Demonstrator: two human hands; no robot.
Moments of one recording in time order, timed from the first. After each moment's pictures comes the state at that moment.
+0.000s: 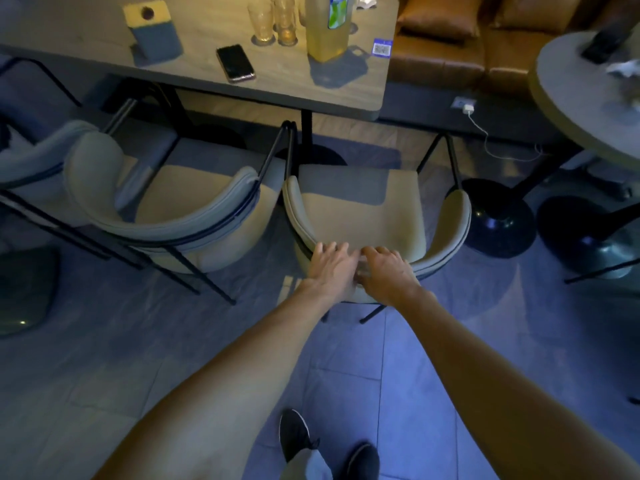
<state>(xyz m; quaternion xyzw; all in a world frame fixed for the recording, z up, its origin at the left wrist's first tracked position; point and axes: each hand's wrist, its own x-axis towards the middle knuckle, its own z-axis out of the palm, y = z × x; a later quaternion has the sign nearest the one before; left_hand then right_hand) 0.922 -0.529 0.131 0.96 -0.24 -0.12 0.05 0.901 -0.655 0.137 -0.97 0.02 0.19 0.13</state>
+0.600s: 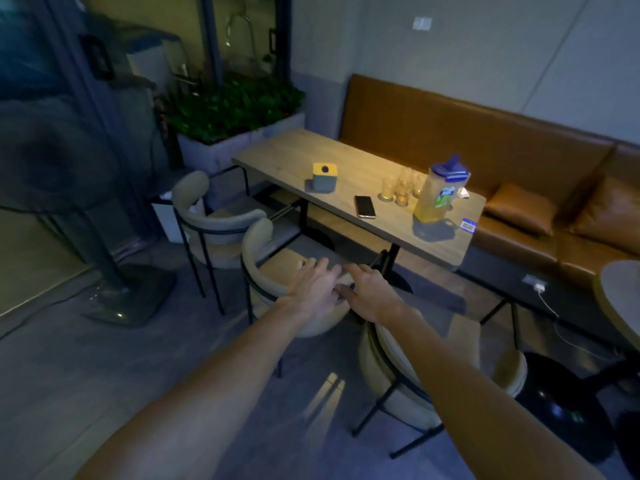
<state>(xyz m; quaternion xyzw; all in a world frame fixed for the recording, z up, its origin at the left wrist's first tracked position) 0.882 -0.308 0.345 1.00 -0.06 0.06 0.04 0.918 -0.454 0.349 -0.95 -0.23 0.09 0.17</state>
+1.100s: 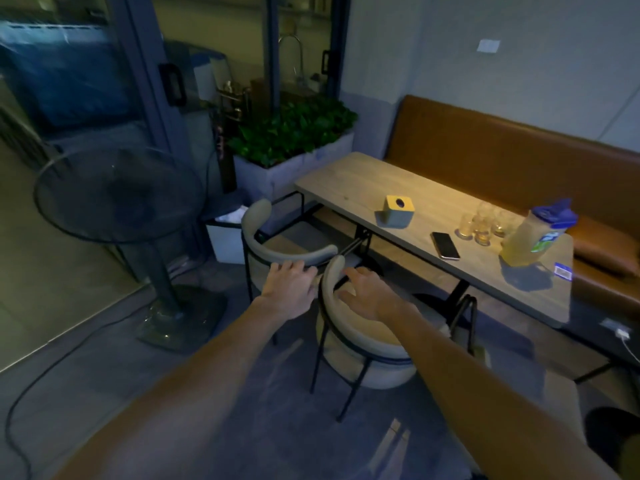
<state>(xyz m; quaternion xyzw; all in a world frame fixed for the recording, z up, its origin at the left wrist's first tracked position) 0.927 0.030 0.366 1.00 -0.01 0.02 0.01 0.994 -0.154 0.373 -0.94 -0.26 0.15 0.14</state>
